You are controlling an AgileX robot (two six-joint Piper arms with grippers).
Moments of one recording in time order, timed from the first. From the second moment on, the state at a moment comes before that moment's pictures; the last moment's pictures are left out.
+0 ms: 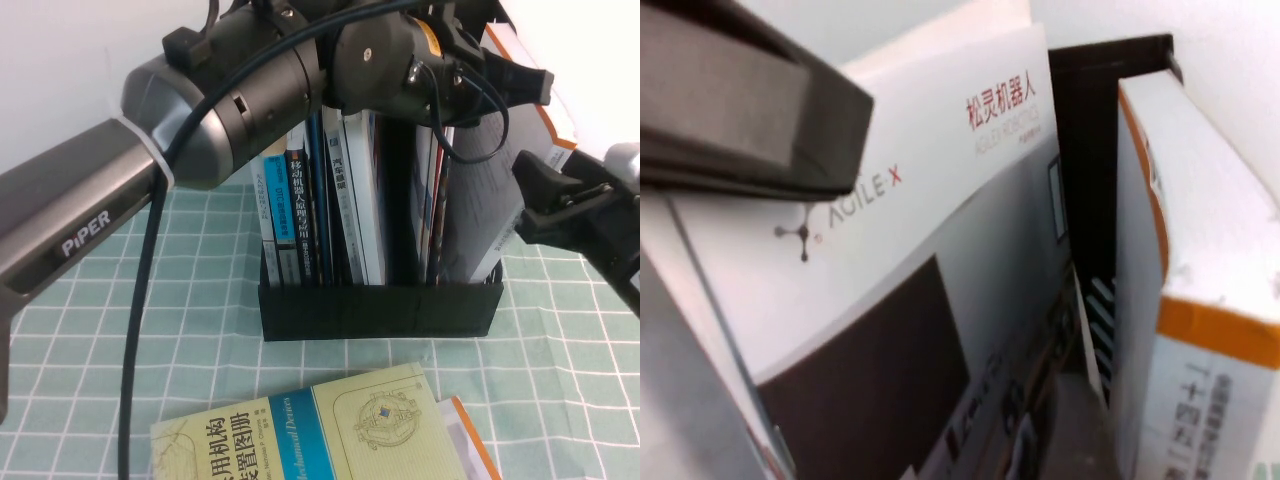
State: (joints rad) right arm 0.37 1.60 -0.58 0.04 -0.94 0.20; left arm -0.74 1.88 -1.87 -0.06 0.64 -0.32
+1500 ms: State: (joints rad) right arm 0.37 1.28 -0.77 -0.03 -0.83 -0.18; left arm -0.73 1.50 -1.86 0.06 0.84 -0.23
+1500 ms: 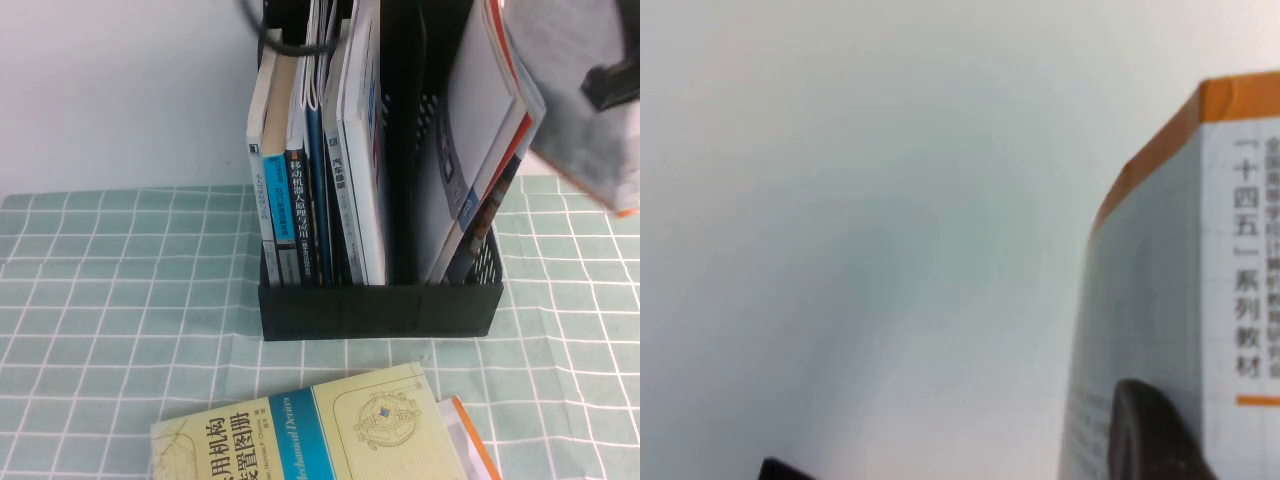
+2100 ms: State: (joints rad) right arm 0.37 0.99 -0.99 -1.47 -0.77 0.74; left arm -0.73 1.12 -1.81 0.18 1.10 -0.25
